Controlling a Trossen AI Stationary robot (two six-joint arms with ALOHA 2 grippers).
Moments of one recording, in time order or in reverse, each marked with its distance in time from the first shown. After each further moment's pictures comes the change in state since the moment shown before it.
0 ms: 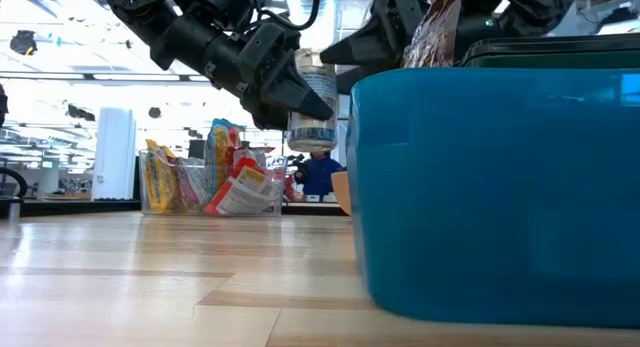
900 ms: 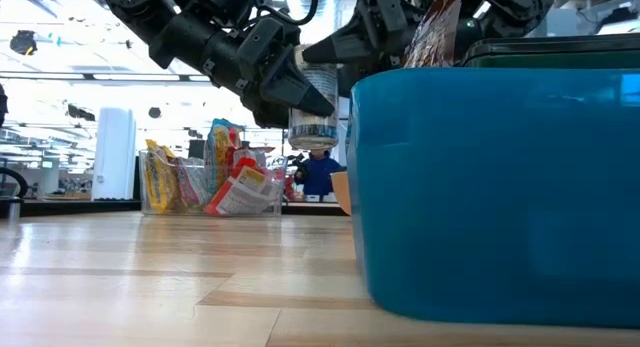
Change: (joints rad) left arm -0.011 0.000 0.000 0.008 0.001 0.000; right arm -0.006 0.074 0.080 -0.009 -0.046 0.023
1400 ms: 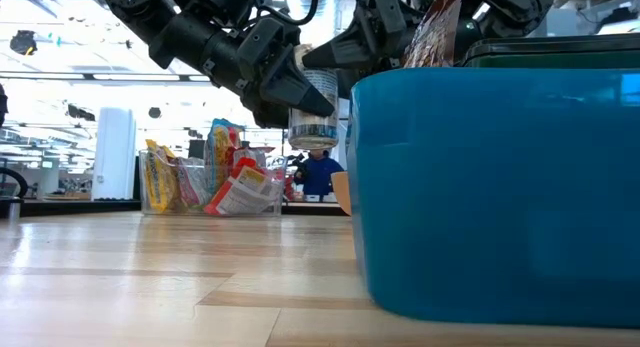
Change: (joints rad) left arm 0.000 0.000 0.000 0.000 -0.002 -0.001; right arm -0.001 0.004 -0.001 -0.002 -0.001 0.026
